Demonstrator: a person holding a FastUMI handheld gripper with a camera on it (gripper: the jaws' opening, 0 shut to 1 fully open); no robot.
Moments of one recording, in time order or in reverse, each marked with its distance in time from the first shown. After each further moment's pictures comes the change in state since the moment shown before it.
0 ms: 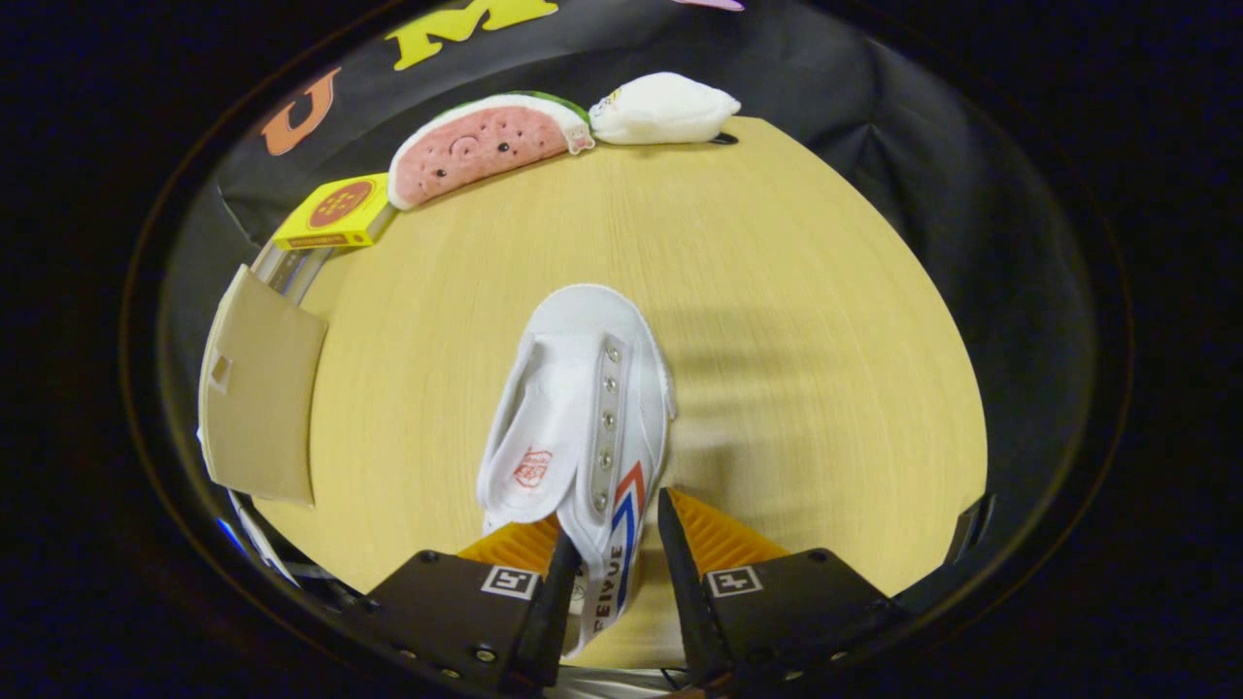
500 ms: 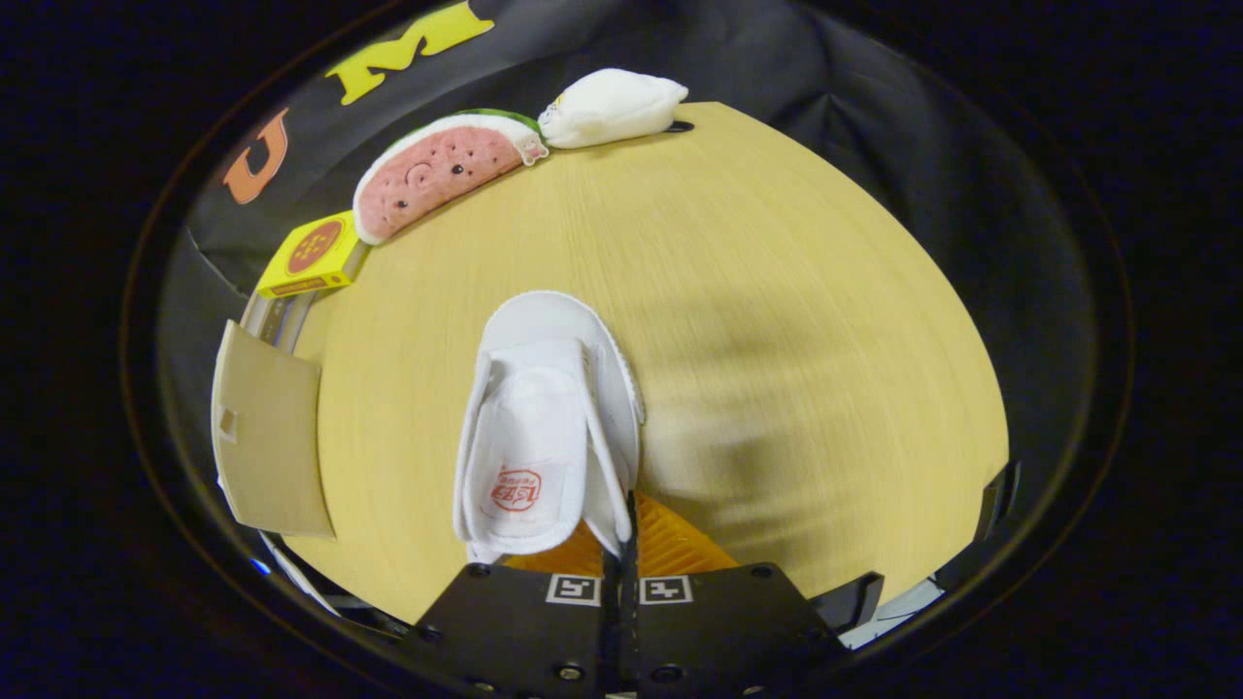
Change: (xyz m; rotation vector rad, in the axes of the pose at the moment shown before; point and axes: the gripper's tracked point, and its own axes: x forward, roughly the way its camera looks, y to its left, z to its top) arm 0.000 -0.004 0.000 0.158 0.002 0.092
